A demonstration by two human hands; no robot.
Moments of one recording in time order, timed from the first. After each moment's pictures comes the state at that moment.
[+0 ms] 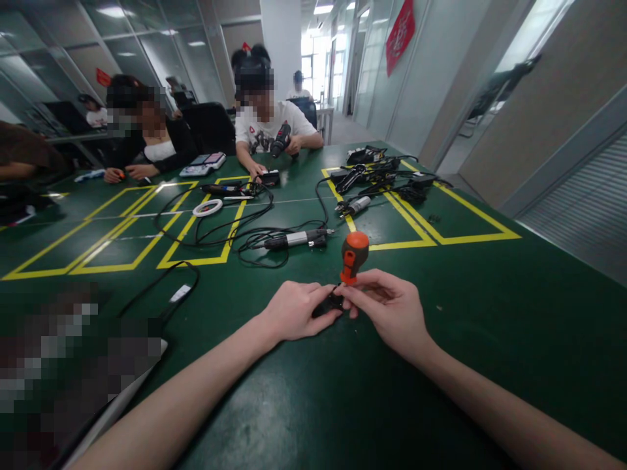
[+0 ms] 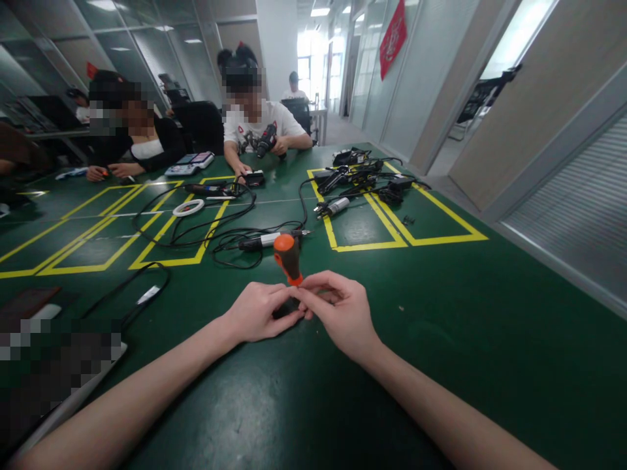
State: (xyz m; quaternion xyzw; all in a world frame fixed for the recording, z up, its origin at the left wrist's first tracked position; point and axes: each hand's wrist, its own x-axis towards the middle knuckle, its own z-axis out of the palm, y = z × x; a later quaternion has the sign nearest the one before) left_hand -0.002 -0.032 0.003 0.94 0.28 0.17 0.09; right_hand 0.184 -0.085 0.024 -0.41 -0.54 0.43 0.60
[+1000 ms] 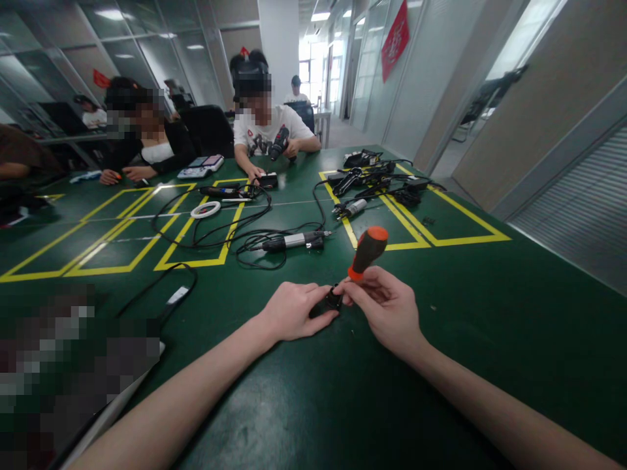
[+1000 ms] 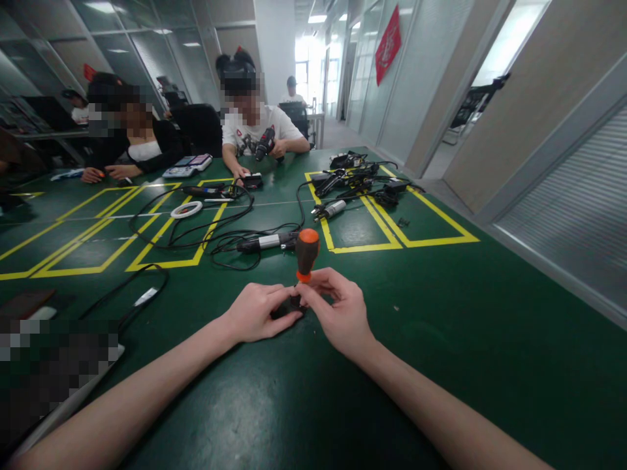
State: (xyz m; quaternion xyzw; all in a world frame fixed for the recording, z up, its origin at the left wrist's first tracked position) left_hand -0.002 -0.030 0.003 0.94 0.28 0.15 0.07; right_hand 0.187 -0.083 0.019 -0.42 -0.58 0.34 0.61
